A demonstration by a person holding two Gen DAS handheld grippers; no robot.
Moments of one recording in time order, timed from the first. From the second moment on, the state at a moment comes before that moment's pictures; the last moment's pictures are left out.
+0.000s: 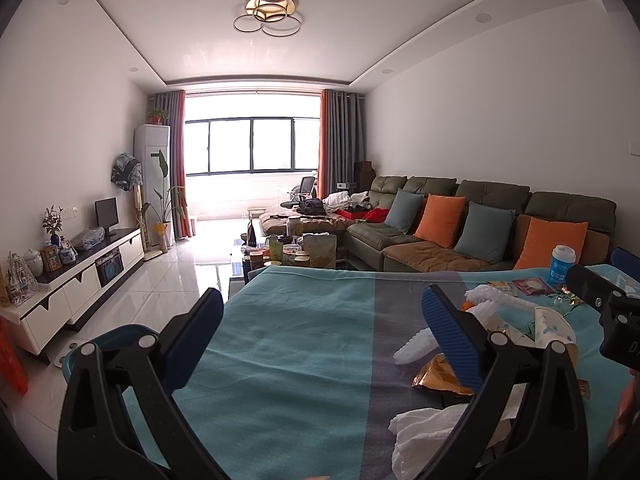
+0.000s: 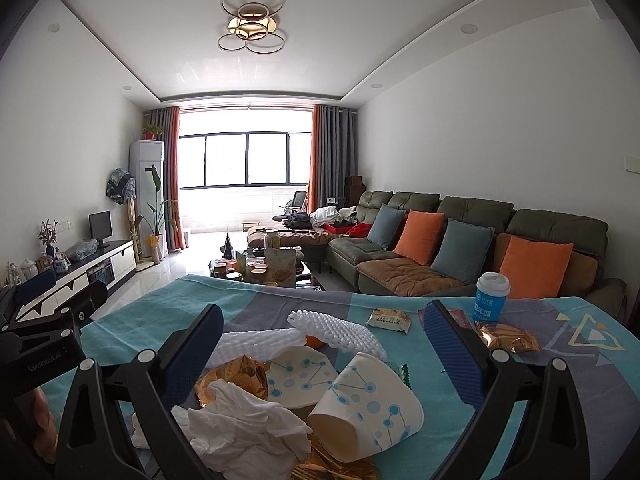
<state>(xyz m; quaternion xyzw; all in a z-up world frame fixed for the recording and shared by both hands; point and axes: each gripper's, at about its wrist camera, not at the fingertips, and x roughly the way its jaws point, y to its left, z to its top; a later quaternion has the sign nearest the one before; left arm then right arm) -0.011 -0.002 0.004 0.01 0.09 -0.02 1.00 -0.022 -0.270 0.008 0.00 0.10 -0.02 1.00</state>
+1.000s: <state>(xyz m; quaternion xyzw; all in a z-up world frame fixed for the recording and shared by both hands) -0.016 -0.005 0.002 0.01 0.09 -0.02 1.00 -0.020 -0.268 0.007 0.00 0.10 -0.01 1.00</state>
